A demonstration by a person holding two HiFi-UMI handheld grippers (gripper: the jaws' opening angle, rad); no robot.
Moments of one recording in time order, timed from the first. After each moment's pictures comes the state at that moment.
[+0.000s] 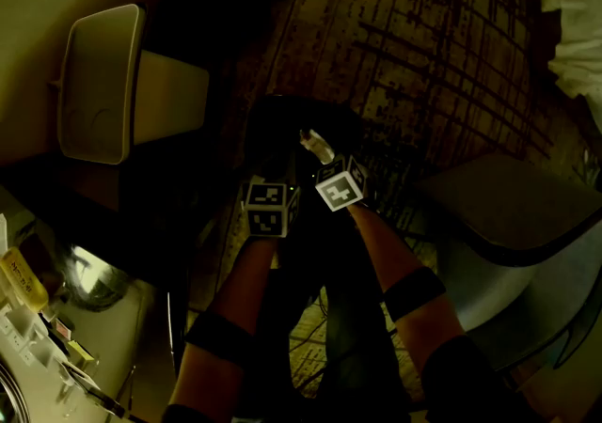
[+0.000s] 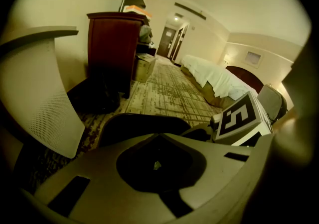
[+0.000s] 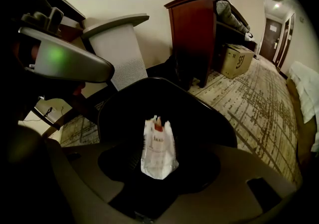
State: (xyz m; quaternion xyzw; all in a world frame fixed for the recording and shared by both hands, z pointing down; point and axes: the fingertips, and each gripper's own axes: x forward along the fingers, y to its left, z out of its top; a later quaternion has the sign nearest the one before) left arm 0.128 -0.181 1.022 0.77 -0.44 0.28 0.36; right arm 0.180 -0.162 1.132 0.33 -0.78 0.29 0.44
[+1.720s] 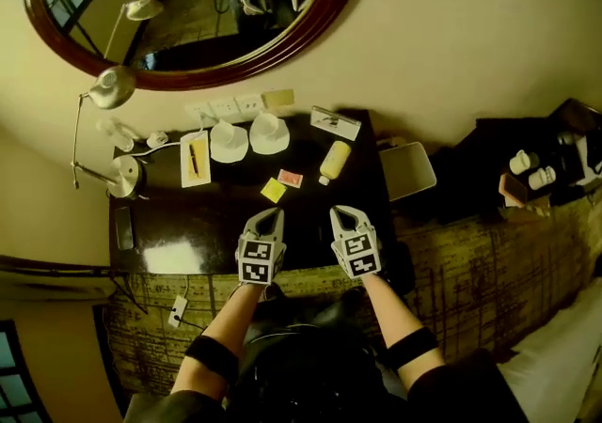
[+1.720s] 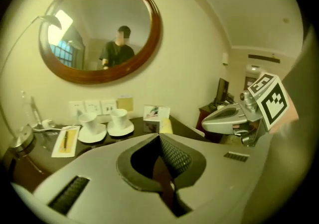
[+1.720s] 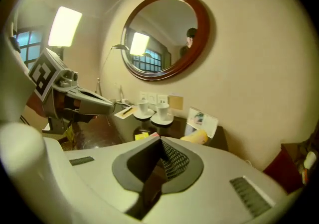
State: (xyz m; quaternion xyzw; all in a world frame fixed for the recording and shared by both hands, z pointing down) left arm -0.289 0.183 0.470 0.46 -0.85 0.08 0.25; right arm -0.239 0.066 0.491 -0.06 -0.96 -0.01 0.28
